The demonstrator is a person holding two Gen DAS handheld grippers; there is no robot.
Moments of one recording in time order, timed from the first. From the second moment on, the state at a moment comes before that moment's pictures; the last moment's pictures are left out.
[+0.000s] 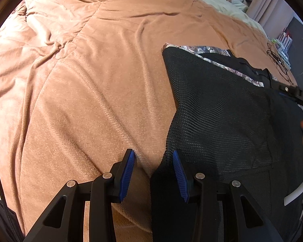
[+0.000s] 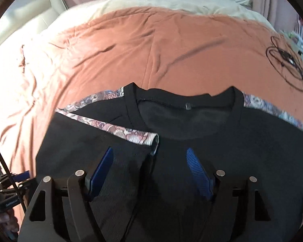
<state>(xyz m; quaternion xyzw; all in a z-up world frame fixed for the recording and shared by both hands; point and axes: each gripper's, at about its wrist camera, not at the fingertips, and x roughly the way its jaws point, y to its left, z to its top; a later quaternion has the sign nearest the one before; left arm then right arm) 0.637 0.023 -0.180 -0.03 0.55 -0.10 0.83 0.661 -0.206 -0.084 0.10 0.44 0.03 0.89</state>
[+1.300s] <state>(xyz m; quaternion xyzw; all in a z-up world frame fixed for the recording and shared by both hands) 0.540 0.054 -0.118 -0.08 0.50 -0.06 0.86 0.551 -0.218 -0.084 0.17 0.46 0.06 0.87</state>
